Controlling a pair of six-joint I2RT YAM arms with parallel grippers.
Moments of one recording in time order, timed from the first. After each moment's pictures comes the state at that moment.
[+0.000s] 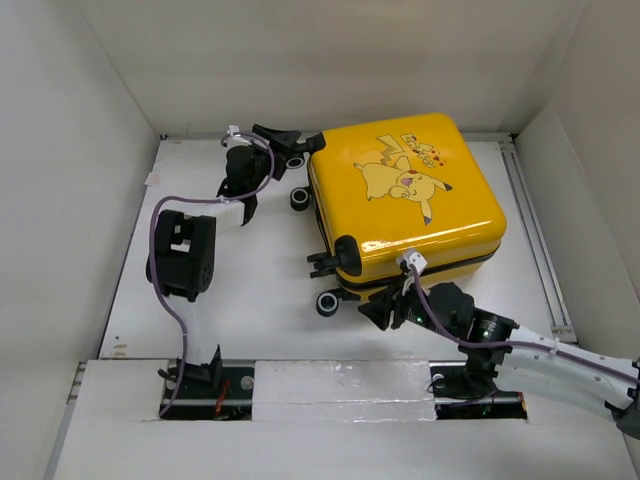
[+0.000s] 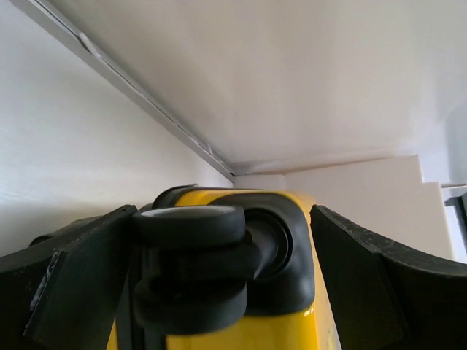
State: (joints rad) left arm -0.22 1.91 1.16 0.69 0.19 -1.27; right arm 1.06 0.66 0.36 0.05 0.08 0.45
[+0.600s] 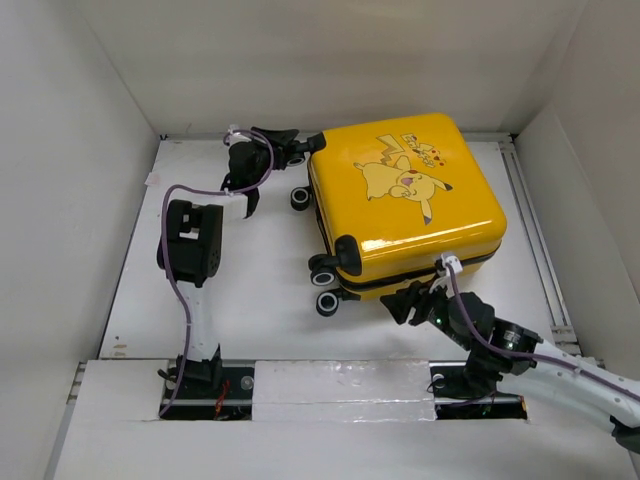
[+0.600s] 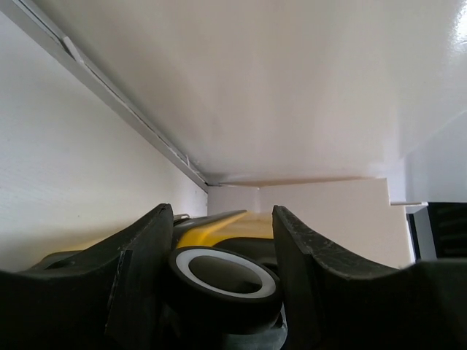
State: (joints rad) left arm -0.20 2.08 1.32 0.74 0.22 -1.43; right arm 1.06 0.40 0.33 -0.20 0.34 0.62
